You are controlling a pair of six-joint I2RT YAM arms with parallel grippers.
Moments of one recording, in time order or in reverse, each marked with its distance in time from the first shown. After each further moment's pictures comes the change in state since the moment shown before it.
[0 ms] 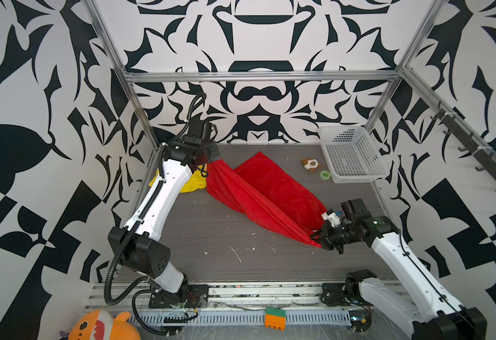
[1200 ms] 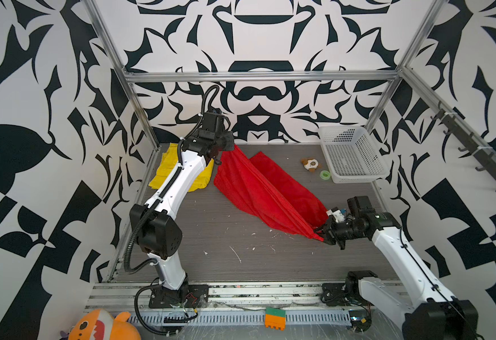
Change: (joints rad) left arm -0.031 0.173 0.081 0.277 0.112 0.180; right arm -0.126 0.068 0.010 0.005 -0.057 -0.029
